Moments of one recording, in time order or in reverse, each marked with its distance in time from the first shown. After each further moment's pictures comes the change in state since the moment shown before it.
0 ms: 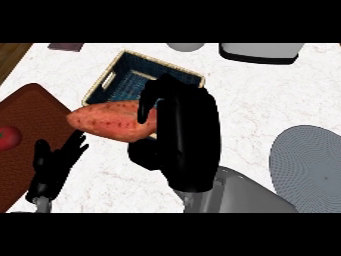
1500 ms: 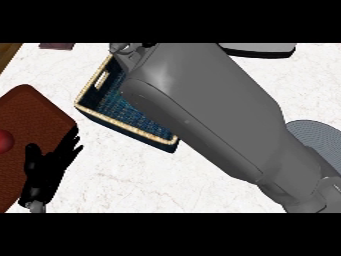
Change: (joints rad) left arm 0.032 0.002 0.025 -0.042 -0.003 0.007 -0.004; right arm -0.657 -0.001 -0.298 0.615 -0.128 -0.084 0.097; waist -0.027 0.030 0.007
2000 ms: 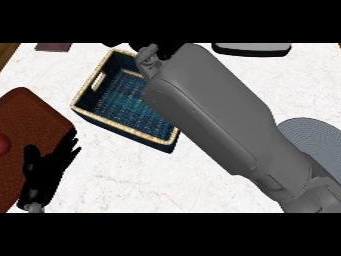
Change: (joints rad) left arm 0.013 -0.005 0.009 -0.004 -0.007 0.010 0.005; right arm 0.093 0.002 0.033 0.077 -0.082 -0.202 -0.066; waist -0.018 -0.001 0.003
